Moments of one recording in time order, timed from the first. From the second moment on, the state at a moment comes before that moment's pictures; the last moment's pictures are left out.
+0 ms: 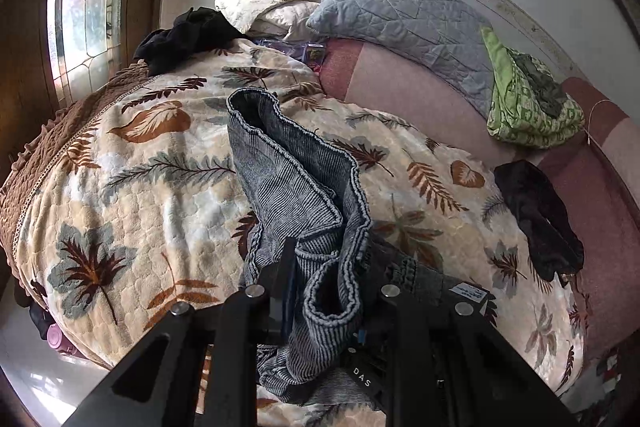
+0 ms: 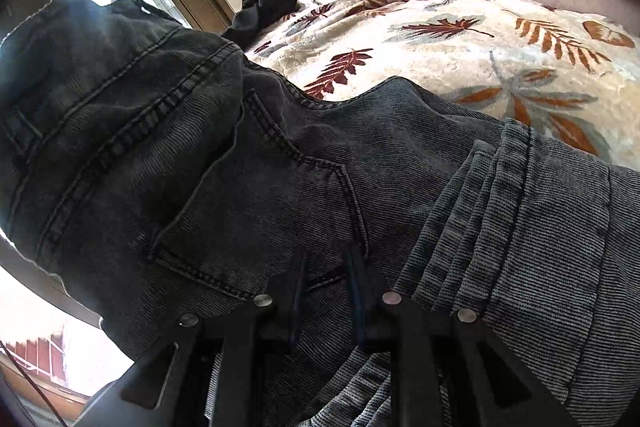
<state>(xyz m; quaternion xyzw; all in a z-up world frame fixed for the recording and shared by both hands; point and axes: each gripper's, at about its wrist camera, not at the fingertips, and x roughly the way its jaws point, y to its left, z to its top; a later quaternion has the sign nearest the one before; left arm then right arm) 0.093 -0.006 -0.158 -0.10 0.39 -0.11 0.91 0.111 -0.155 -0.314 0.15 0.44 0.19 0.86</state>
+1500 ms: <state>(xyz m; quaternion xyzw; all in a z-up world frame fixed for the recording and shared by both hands) 0.015 -0.252 -0.250 0.13 0.50 -0.29 0.81 0.030 -0.426 -0.275 0.42 0.31 0.03 0.85</state>
